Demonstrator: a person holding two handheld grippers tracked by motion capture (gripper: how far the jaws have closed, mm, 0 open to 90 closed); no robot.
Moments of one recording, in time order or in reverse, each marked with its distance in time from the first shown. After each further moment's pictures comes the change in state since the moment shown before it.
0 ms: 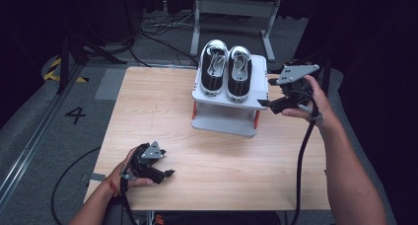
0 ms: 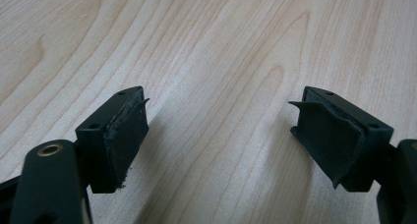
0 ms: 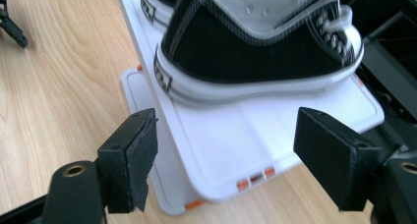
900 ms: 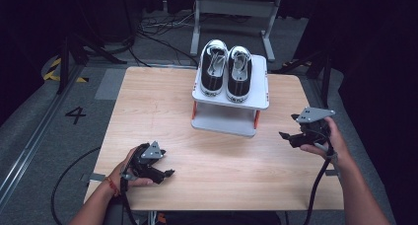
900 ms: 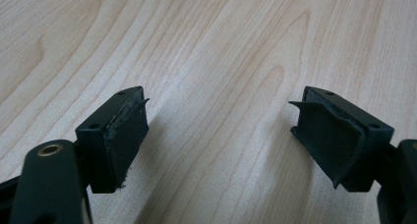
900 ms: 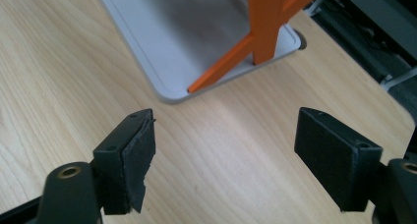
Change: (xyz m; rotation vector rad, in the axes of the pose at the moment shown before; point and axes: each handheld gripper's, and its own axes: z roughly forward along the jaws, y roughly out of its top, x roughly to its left) left arm 0.000 0.000 0.000 0.001 0.001 0.003; right arm 0.033 -0.126 -0.005 0.115 -0.099 0.131
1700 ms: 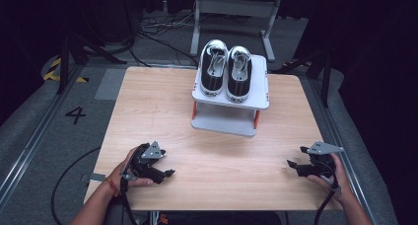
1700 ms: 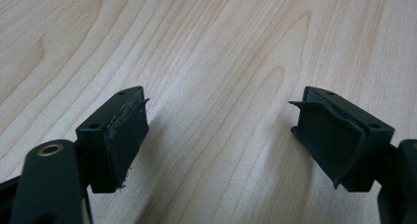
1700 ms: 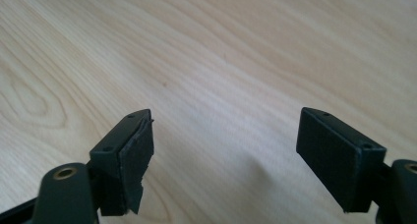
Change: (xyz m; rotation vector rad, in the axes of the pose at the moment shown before) left arm -0.001 0.000 0.000 0.002 0.004 -0.005; right arm 0.029 -0.126 0.021 0.010 0.008 0.244
